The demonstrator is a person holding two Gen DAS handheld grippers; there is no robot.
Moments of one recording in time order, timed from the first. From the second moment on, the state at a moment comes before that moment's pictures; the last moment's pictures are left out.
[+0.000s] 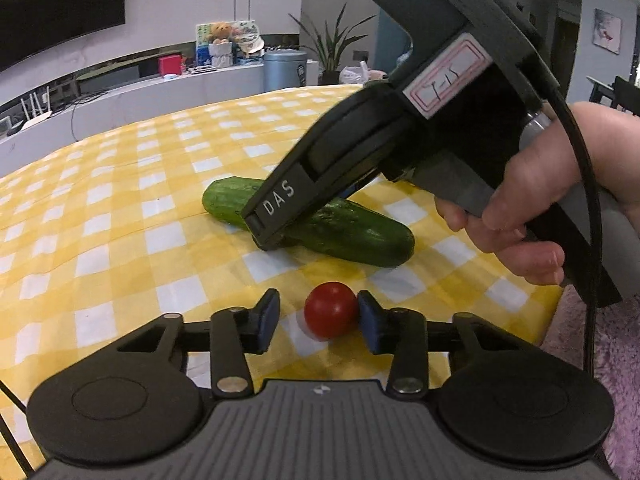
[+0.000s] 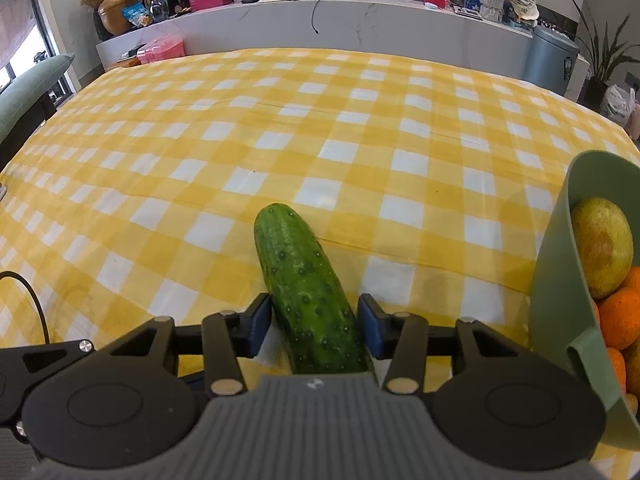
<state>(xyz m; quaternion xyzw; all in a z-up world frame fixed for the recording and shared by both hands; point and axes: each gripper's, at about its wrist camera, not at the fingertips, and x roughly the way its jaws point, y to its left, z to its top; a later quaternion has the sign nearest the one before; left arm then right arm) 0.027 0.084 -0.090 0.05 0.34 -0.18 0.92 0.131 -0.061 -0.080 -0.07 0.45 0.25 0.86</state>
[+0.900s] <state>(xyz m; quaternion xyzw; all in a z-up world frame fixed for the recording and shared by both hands) 0.040 0.101 -0.069 -0.01 0.36 -0.11 0.92 0.133 -0.080 -0.072 -0.01 0.45 0.25 0.86</state>
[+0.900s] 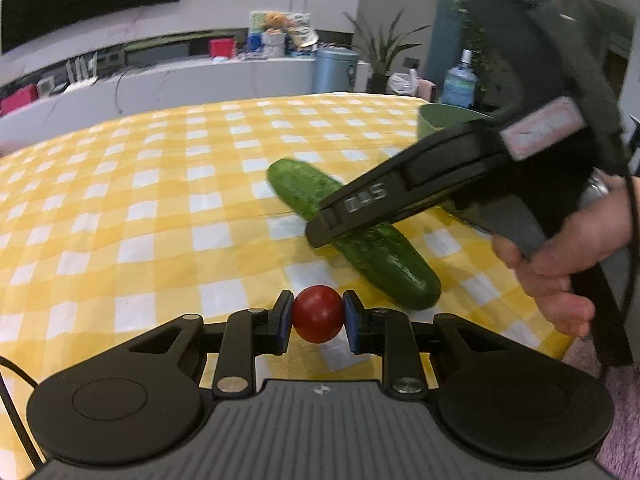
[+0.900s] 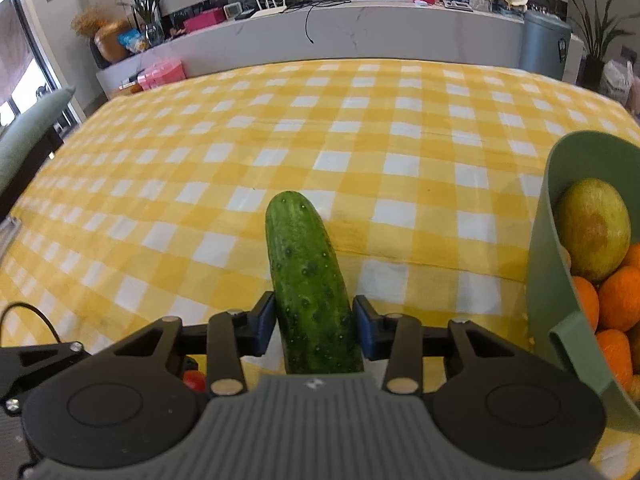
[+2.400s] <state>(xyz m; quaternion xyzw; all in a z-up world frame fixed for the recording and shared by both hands) 0.040 0.189 -0.061 -0.22 0.33 -0.01 0.92 0.104 -0.057 -0.099 -0.10 0.40 0.26 0.87</state>
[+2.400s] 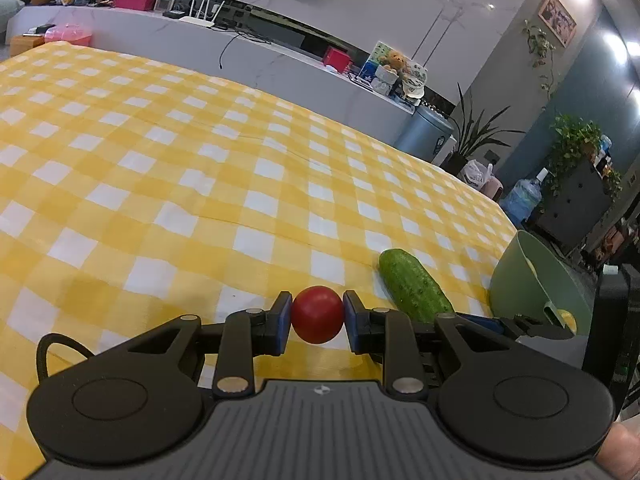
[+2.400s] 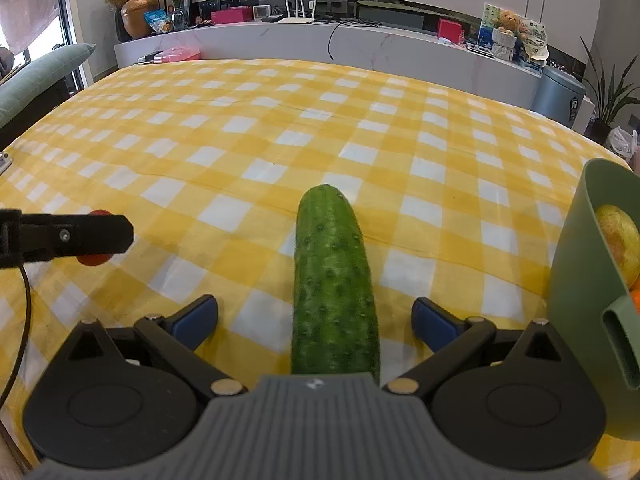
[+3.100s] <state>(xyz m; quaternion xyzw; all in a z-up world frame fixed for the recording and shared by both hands) 0.040 0.183 -0.060 -0.21 0.34 -0.02 0.92 0.103 -0.053 -0.097 -0.10 0.39 0.27 0.87</state>
